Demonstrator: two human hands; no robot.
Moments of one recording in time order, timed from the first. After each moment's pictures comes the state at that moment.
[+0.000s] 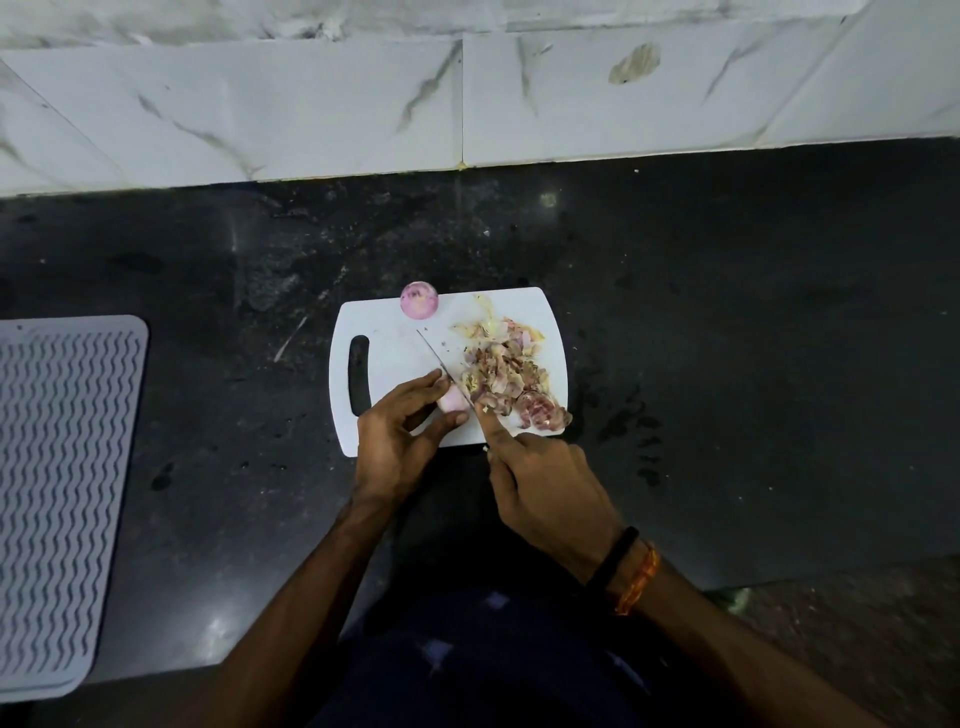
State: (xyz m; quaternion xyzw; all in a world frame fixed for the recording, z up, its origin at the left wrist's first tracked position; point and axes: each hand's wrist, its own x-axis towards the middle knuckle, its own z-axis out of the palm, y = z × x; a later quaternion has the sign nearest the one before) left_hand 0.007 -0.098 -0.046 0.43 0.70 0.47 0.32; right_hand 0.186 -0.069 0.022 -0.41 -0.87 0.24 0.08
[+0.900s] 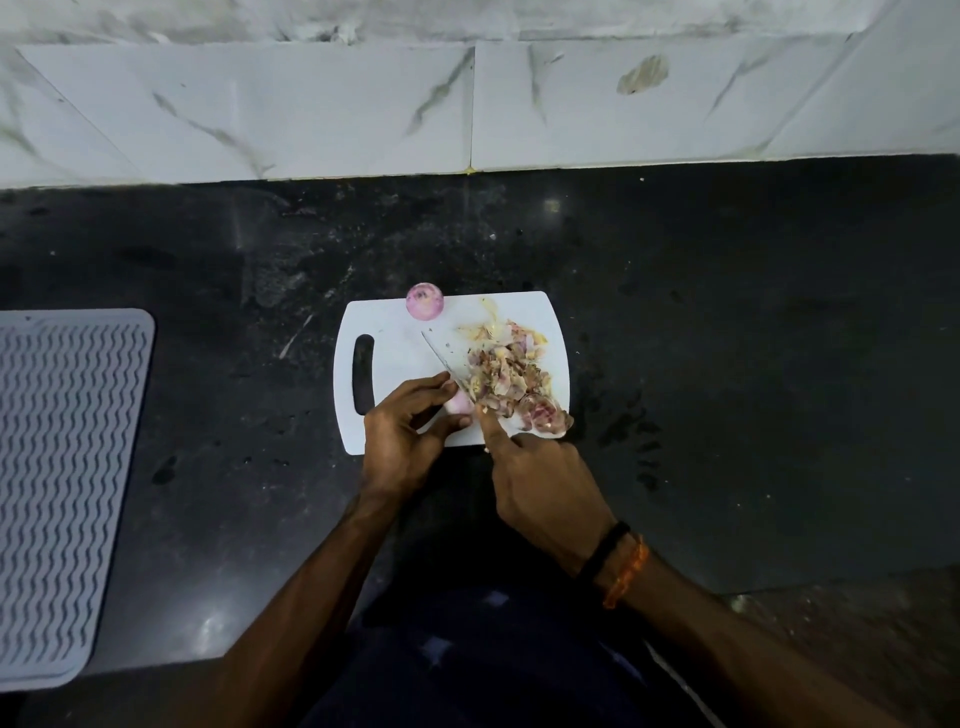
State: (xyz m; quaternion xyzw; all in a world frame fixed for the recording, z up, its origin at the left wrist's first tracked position) left_hand 0.010 -0.095 -0.047 0.44 0.70 0.47 0.29; right_hand 0.182 -0.066 0.014 -0.40 -0.90 0.17 0.03
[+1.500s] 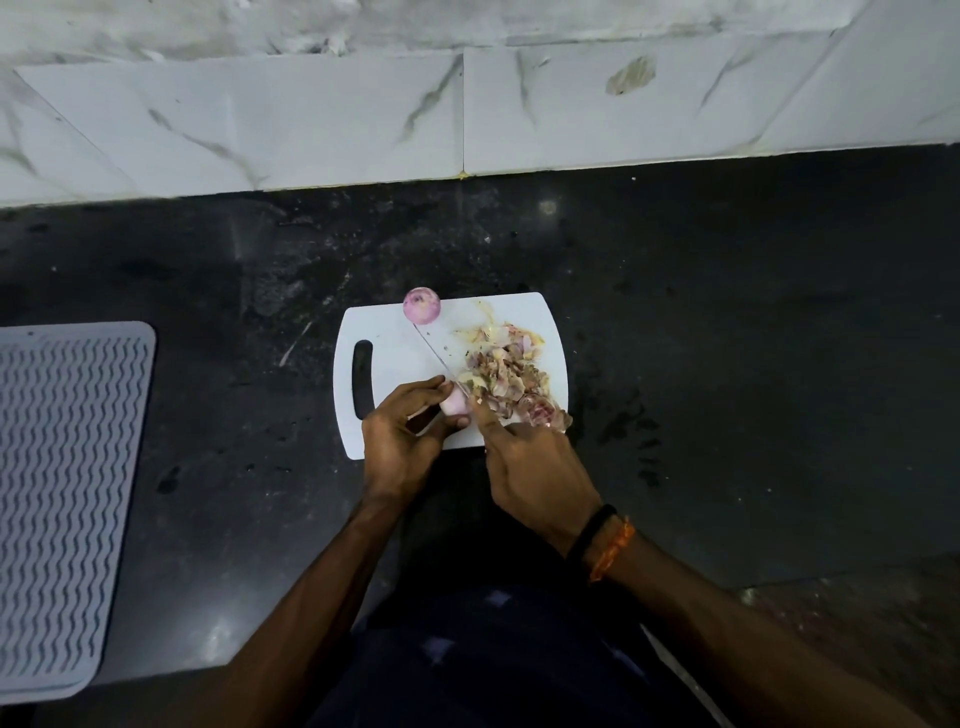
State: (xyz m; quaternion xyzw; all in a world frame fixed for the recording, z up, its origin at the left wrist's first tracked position) left_hand 0.013 -0.094 -0.042 0.39 0.71 0.50 0.31; right_hand 0.176 -0.058 0.002 -0.40 -0.89 0.21 0.06
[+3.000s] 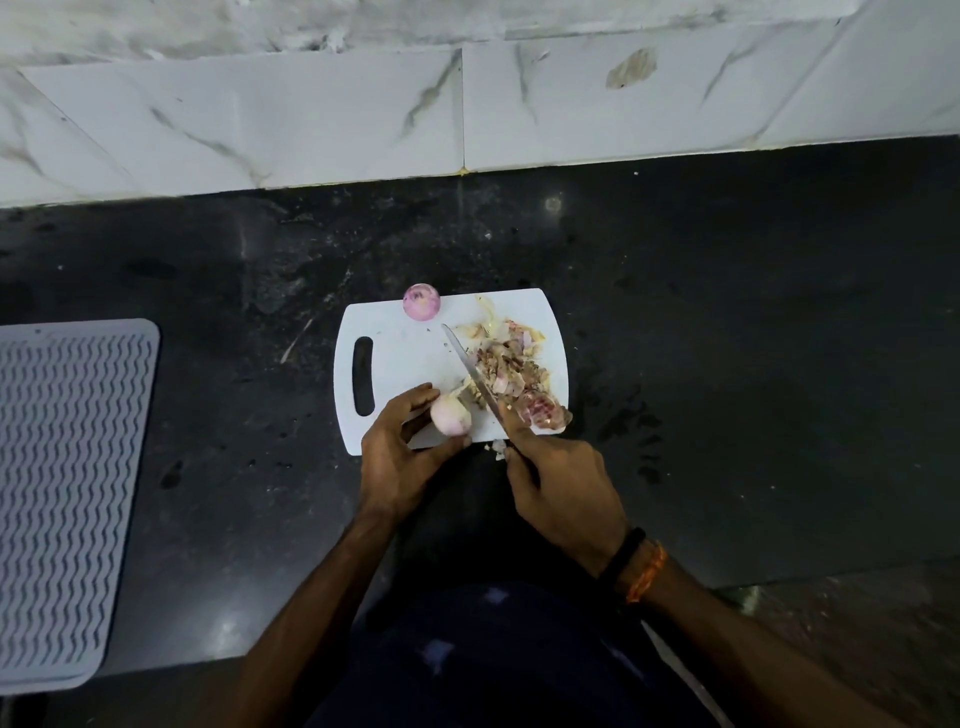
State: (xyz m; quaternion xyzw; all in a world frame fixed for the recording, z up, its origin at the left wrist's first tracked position) left_hand 0.012 -0.116 -0.054 0.38 0.72 0.46 0.35; right_hand 0.201 -0.068 0.017 -0.45 -0.84 0.28 0.15
